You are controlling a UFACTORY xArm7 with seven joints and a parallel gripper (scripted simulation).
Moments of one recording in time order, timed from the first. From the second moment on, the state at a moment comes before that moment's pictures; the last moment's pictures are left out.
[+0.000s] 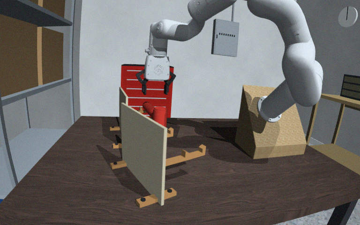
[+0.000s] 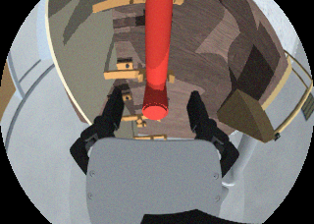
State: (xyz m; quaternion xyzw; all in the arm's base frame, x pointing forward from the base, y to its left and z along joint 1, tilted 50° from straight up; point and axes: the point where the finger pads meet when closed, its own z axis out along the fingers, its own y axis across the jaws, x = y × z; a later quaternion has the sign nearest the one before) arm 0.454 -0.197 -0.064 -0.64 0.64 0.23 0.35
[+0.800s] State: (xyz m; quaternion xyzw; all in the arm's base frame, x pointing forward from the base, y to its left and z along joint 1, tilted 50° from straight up) arm 0.468 -0.124 -0.124 -0.64 0.64 0.23 0.35
